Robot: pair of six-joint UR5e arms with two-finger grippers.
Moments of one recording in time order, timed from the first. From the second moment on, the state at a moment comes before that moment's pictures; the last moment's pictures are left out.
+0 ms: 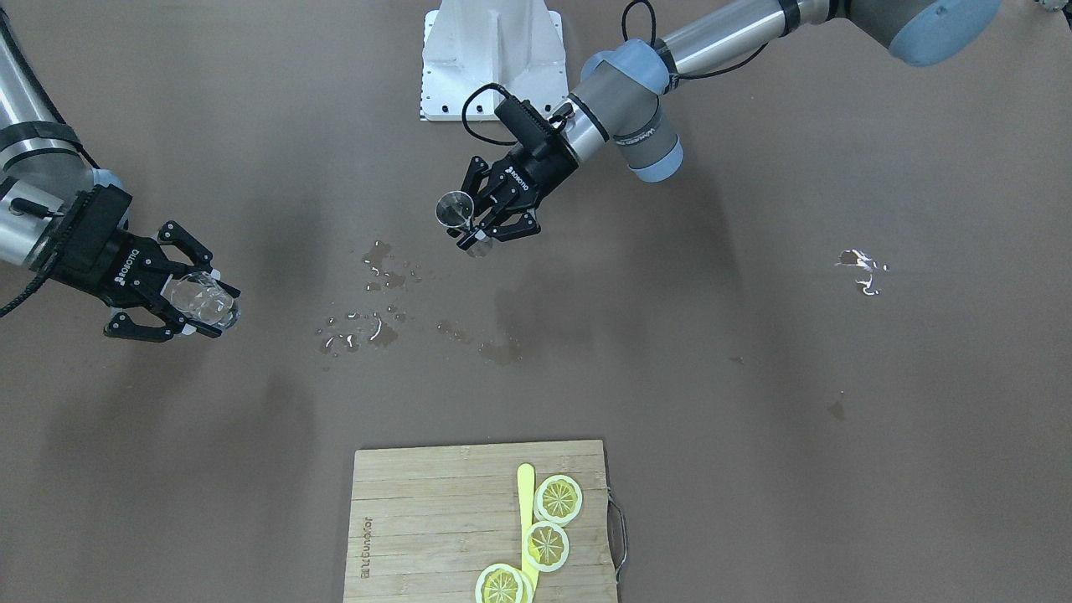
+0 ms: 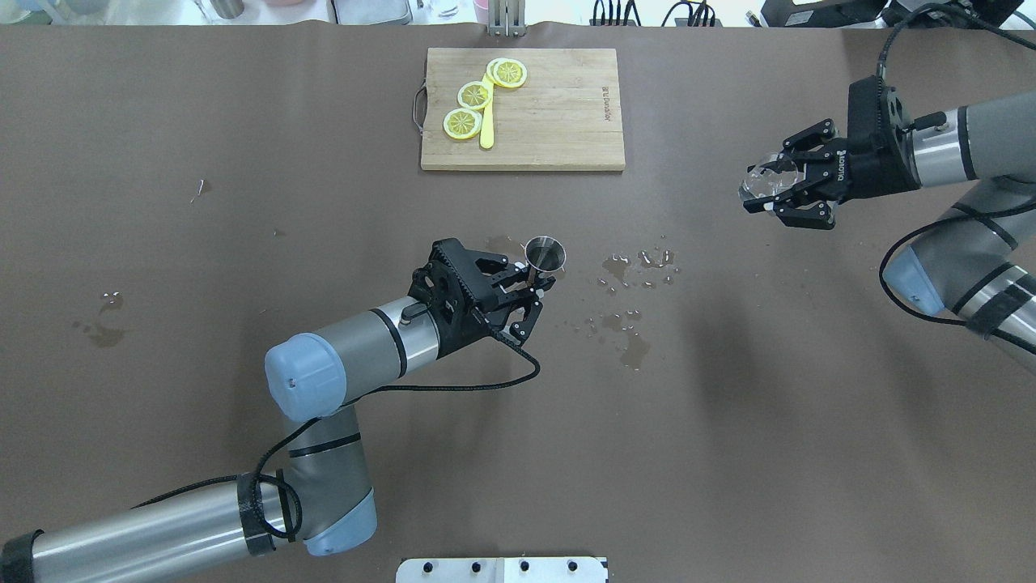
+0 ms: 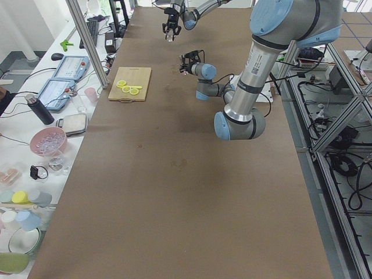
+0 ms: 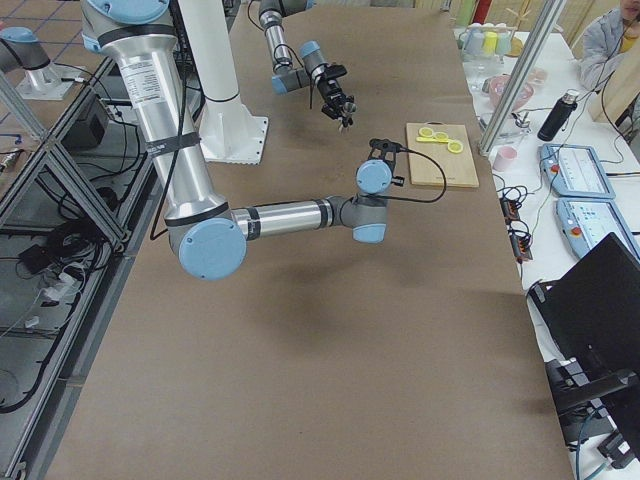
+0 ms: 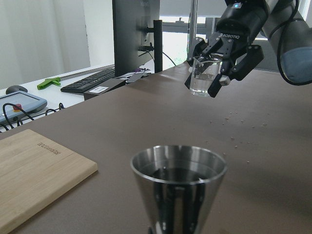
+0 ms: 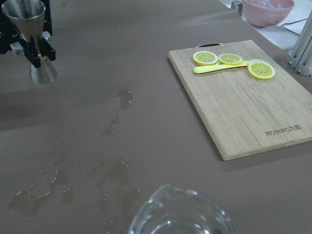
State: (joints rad) left arm -0.35 -2.20 -1.39 -2.94 -1.36 -0.37; right arm 1.01 -1.26 1.38 -0.16 2.39 0.12
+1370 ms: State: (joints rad) left arm -0.39 -2.21 -1.36 -2.94 -1.33 -0.36; right arm 0.89 -1.15 1.80 -1.06 2.20 -0.24
